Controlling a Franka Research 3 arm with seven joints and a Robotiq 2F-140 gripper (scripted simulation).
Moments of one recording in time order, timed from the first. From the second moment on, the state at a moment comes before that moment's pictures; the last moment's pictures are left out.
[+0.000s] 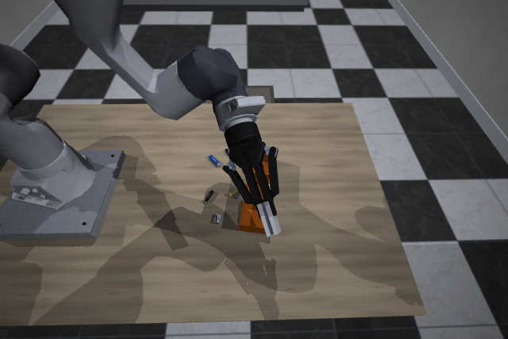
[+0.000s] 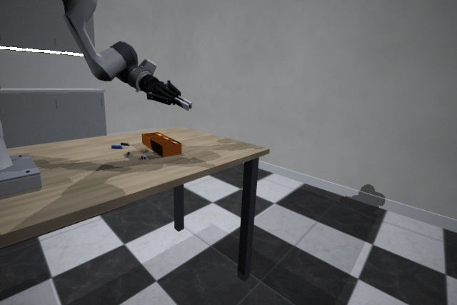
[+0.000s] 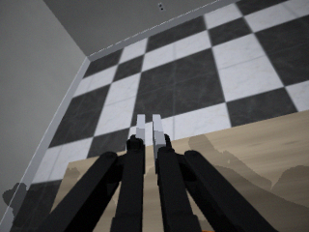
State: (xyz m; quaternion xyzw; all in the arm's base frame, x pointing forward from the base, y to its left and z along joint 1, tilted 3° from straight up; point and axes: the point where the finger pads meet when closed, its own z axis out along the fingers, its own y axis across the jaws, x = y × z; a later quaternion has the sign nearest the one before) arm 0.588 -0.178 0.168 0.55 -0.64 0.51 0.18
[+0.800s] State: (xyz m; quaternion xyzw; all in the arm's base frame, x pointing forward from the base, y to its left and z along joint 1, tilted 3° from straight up) arm 0.553 -0.176 0.162 0.63 -0.61 0.41 0.26
